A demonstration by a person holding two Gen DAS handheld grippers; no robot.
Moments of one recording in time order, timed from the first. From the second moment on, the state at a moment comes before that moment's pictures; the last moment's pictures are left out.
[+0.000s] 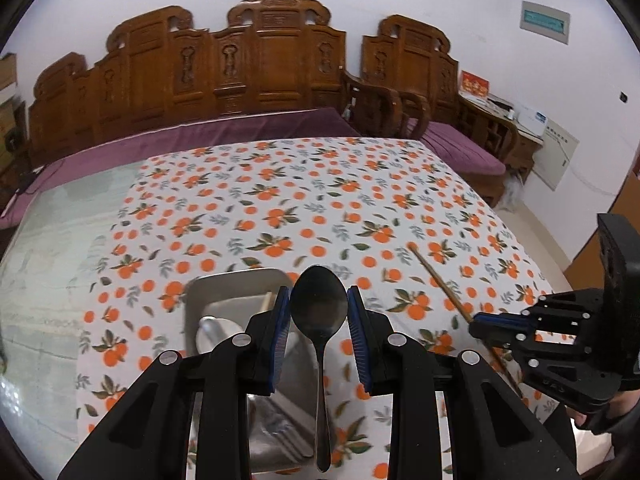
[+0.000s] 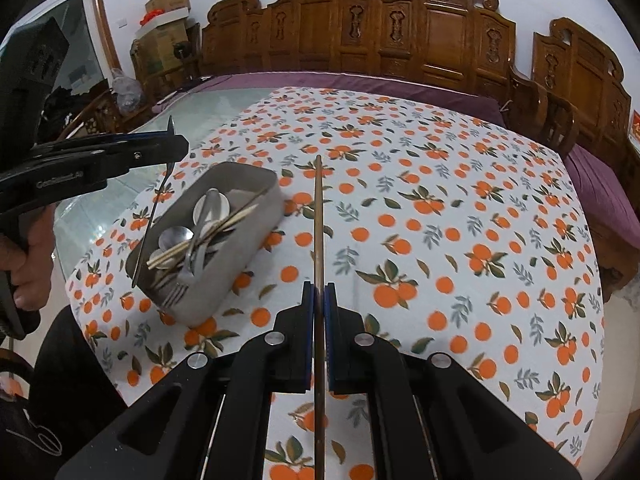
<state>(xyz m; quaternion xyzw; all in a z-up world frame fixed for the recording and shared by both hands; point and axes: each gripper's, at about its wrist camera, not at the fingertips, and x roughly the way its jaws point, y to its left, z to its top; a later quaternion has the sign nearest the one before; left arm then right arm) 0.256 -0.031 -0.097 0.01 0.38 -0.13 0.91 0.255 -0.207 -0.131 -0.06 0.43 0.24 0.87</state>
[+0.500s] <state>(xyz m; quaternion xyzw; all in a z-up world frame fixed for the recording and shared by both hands) 0.284 0.018 -0.135 -0.03 0.42 -0.10 0.90 0.261 -0.182 -0.128 -0.07 0.43 0.25 0.86</state>
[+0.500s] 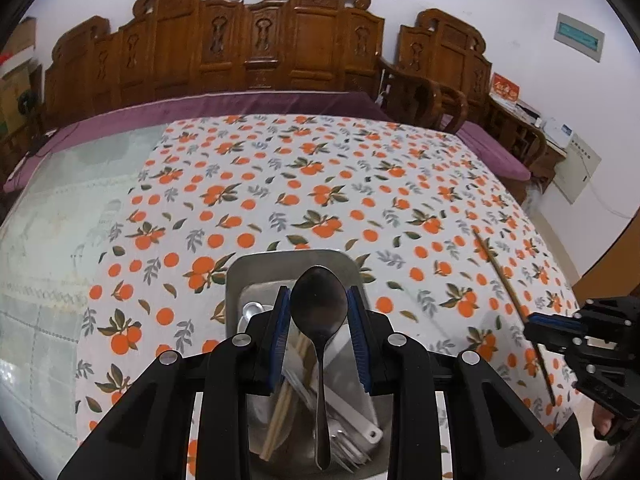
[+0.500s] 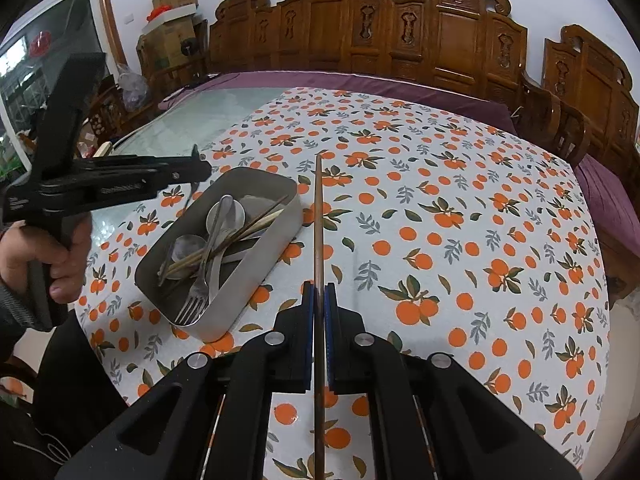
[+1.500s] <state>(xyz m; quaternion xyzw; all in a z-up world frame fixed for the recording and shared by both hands) 0.289 0.025 -0.179 -0.02 0.47 -0.08 0.88 0.260 -0.158 -0.126 -0.07 0.43 0.26 0.86</state>
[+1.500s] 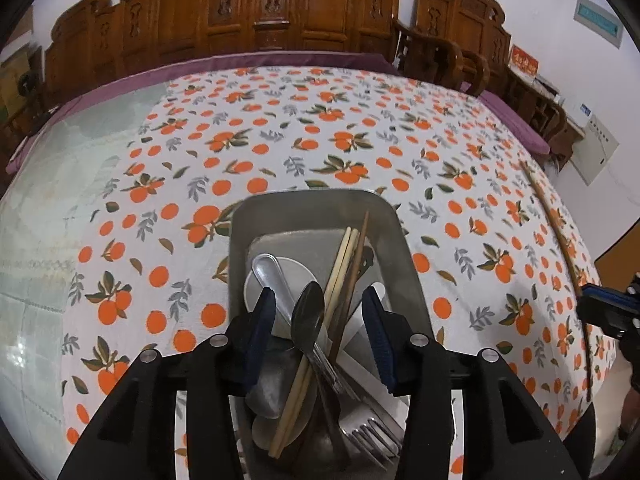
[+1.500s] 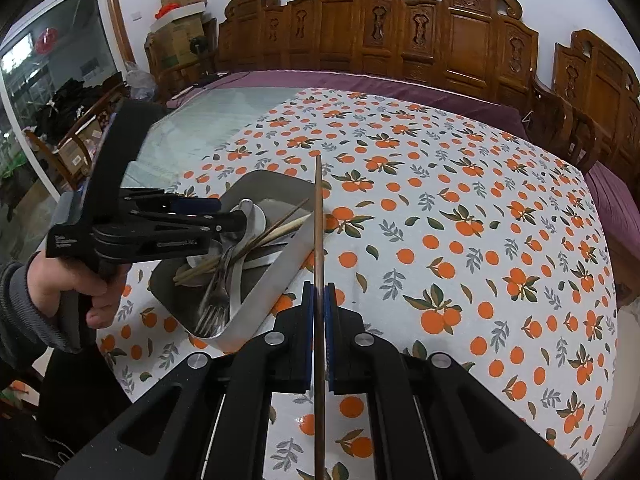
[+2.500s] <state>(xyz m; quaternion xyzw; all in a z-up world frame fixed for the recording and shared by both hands) 0.218 0.115 -0.119 -0.05 0.40 -0.05 0.91 0.282 -0.062 -0.134 -0.05 0.44 0.29 0.85</state>
